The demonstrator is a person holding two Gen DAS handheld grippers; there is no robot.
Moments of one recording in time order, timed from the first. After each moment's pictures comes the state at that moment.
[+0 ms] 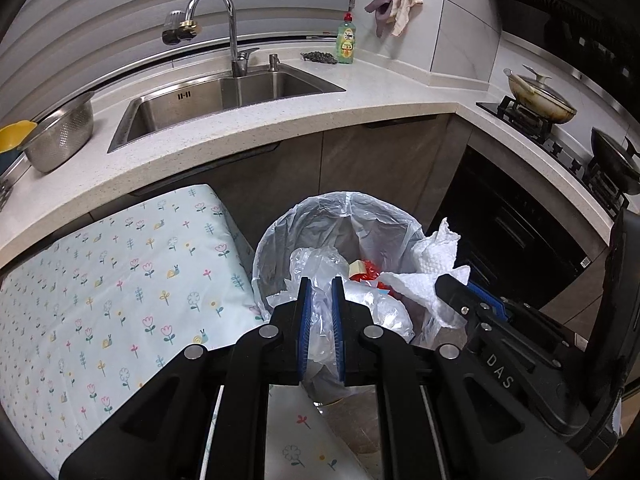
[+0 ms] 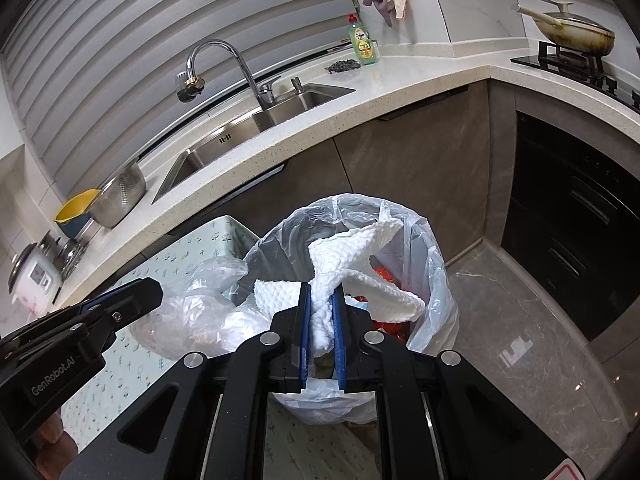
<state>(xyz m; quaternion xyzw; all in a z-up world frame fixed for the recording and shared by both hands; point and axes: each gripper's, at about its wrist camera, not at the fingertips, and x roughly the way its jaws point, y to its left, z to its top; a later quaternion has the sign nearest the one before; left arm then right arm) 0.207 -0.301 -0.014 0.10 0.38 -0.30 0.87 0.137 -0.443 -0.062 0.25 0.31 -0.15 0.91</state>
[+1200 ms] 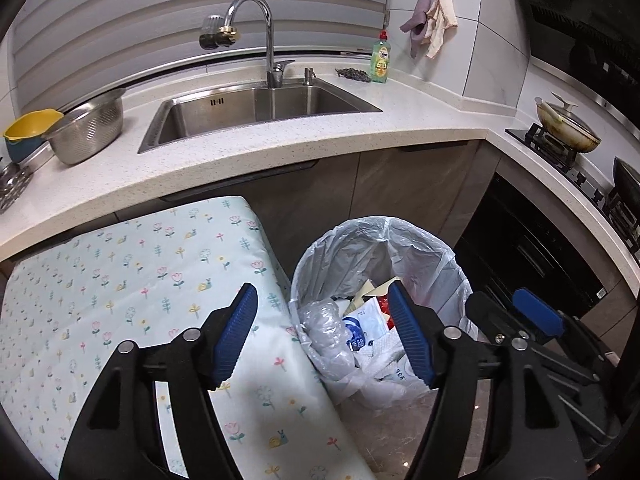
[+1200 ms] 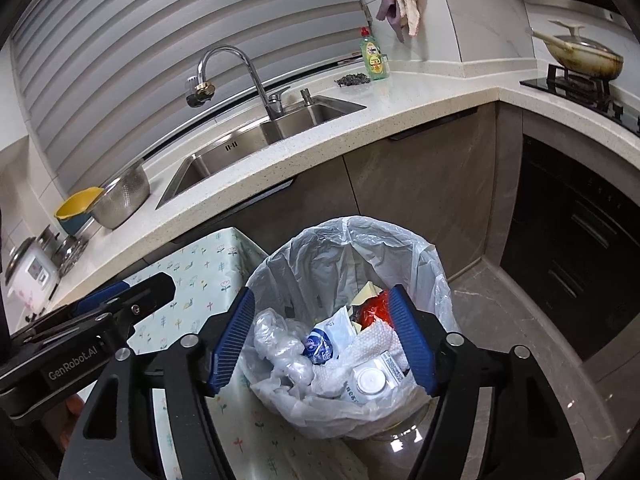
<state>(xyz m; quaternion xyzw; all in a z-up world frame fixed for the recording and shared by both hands) 0.227 -0.275 -0.005 0.07 0.36 -0.26 0.89 0.141 -0.432 -0.035 0.21 0.30 -0.15 0.92</state>
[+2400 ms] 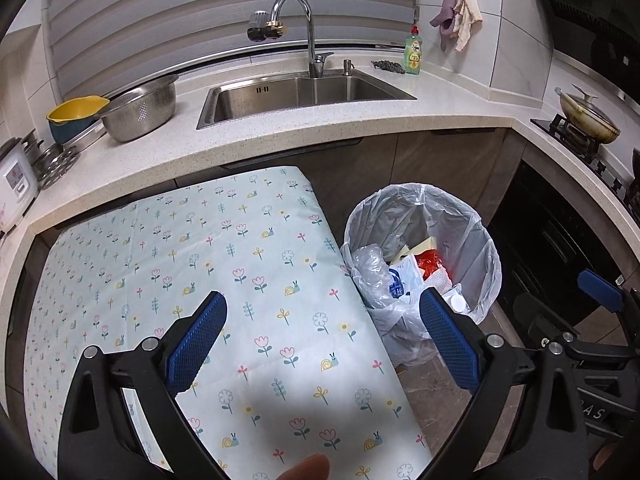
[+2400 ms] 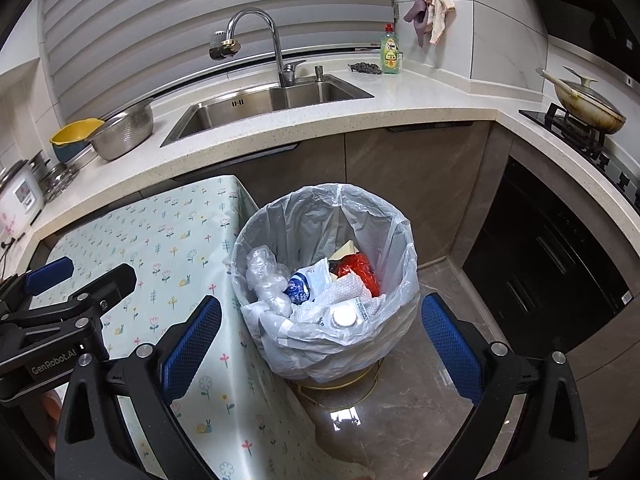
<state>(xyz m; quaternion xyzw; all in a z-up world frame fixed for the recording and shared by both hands) 0.177 -0.221 -0.005 0.09 0.38 -0.19 0.90 0.100 -0.390 -0.015 0.11 0.36 -0.16 0.91</state>
